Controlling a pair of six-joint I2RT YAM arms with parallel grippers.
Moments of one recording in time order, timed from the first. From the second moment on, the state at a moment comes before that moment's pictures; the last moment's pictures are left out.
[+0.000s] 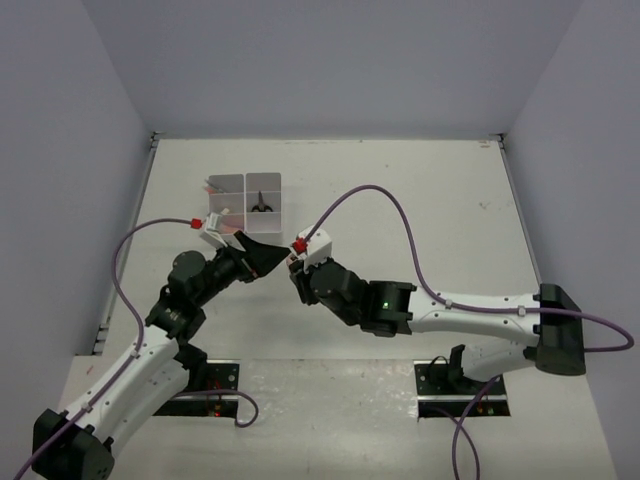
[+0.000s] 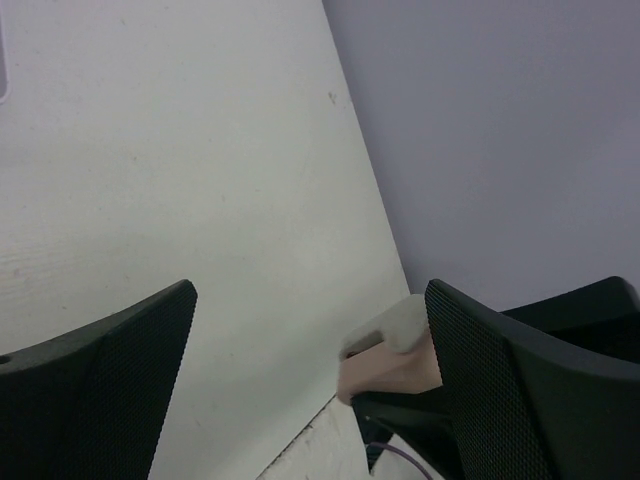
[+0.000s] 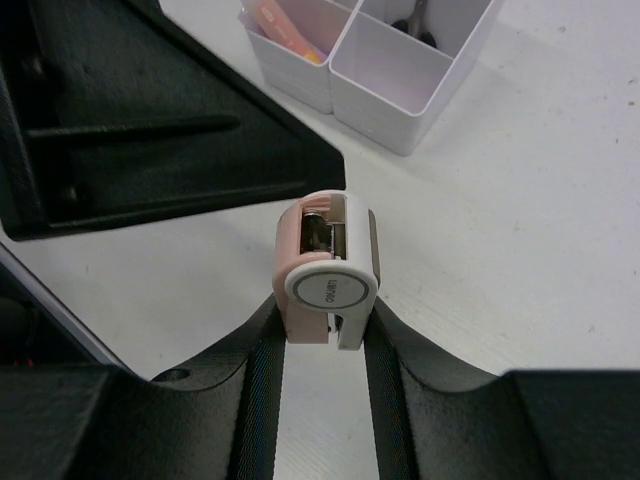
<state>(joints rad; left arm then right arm) -0.43 0.65 0.35 0.15 0.30 -0.97 1.32 1.35 1.01 -0.11 0.57 0.35</state>
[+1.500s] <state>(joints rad) -0.52 0.77 0.49 0.11 0.31 -0.67 1.27 1.43 1.12 -0.26 0.51 0.41</state>
